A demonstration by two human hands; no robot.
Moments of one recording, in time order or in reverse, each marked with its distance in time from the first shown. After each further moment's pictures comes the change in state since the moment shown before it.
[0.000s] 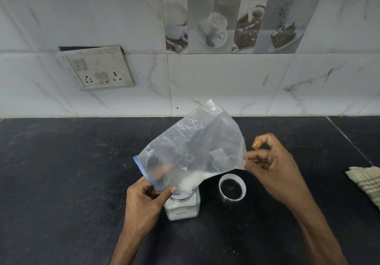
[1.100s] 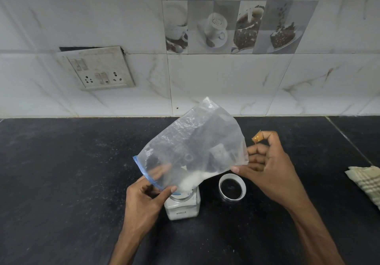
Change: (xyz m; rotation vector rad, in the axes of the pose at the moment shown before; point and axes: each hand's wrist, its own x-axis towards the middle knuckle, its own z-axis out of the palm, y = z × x) left_hand 0.001 -0.002 -0.001 0.004 0.008 0.019; right_hand 0.001 0.005 0.005 -0.028 0.015 -0.005
